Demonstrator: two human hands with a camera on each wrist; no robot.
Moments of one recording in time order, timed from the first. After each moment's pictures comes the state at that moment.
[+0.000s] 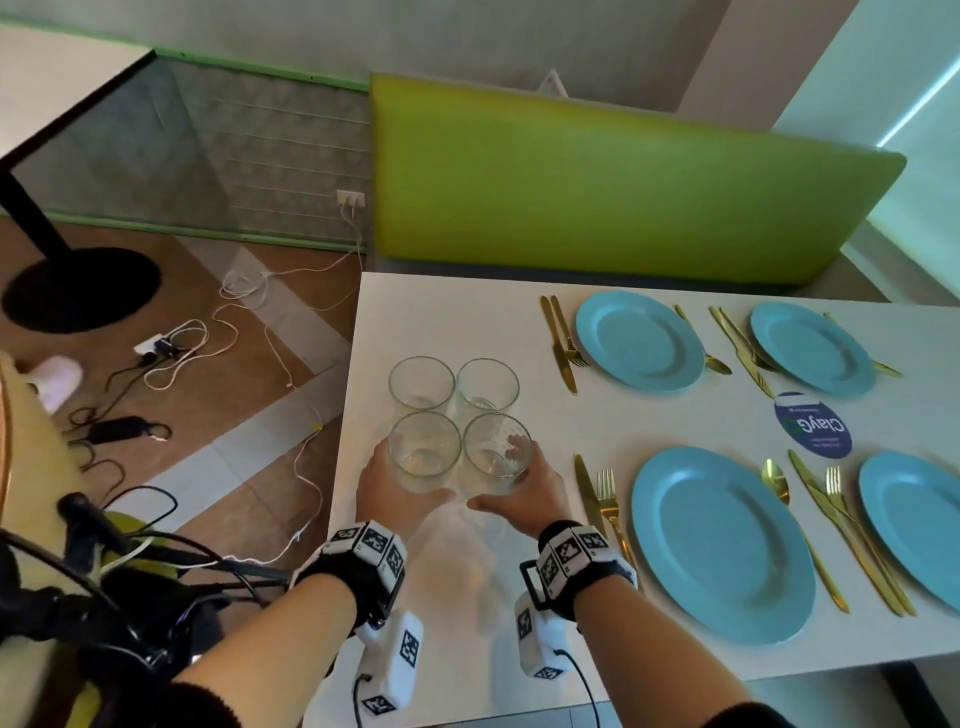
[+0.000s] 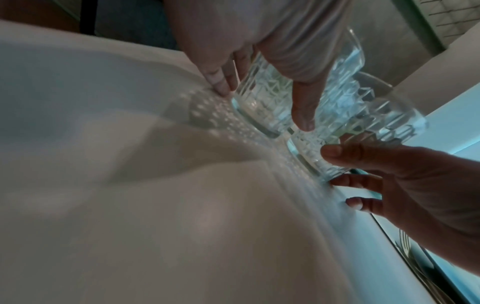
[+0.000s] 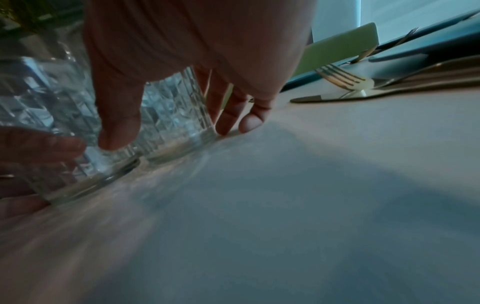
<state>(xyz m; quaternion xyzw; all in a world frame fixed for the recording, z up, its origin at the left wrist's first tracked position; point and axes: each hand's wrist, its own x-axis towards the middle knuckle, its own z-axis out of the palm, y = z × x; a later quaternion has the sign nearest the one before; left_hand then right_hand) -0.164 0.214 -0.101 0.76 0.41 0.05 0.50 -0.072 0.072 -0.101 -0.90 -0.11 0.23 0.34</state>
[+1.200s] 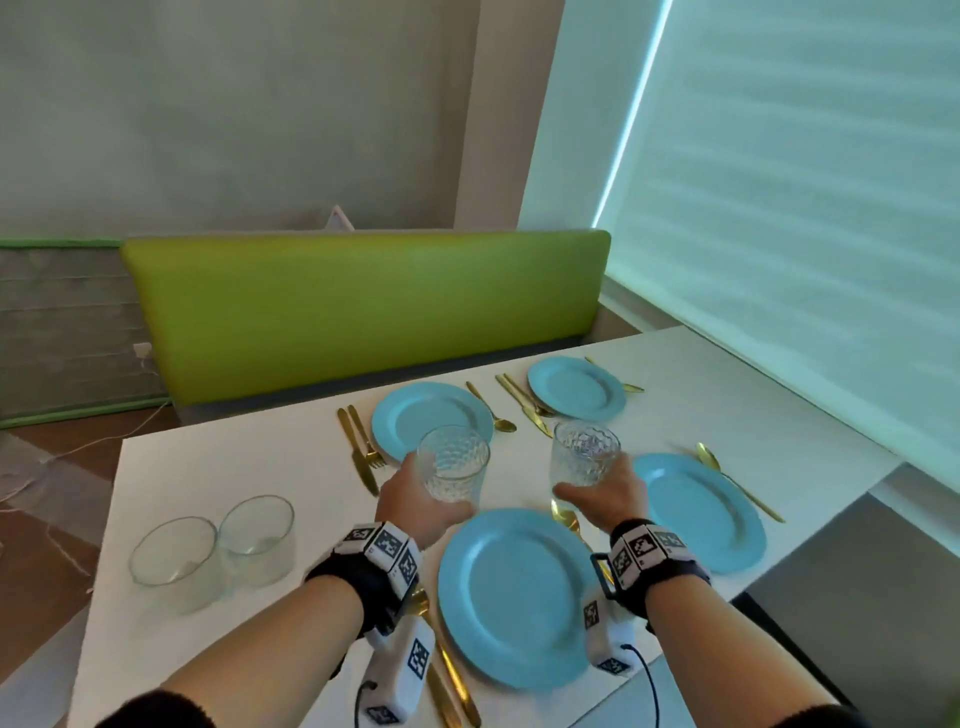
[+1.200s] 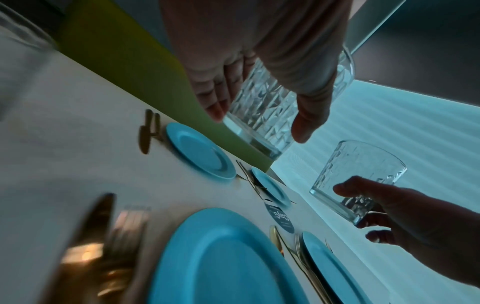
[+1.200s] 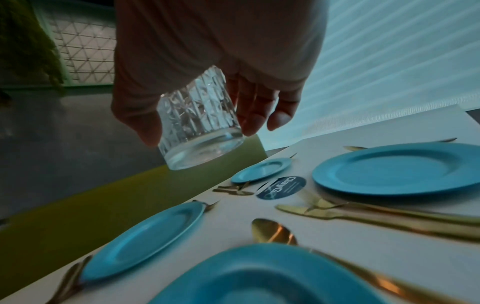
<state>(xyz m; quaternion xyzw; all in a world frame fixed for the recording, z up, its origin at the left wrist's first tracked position) -0.027 0.046 0.015 0.83 0.13 -0.01 0.54 0.032 -0.181 0.017 -0.92 0.15 0.00 0.35</state>
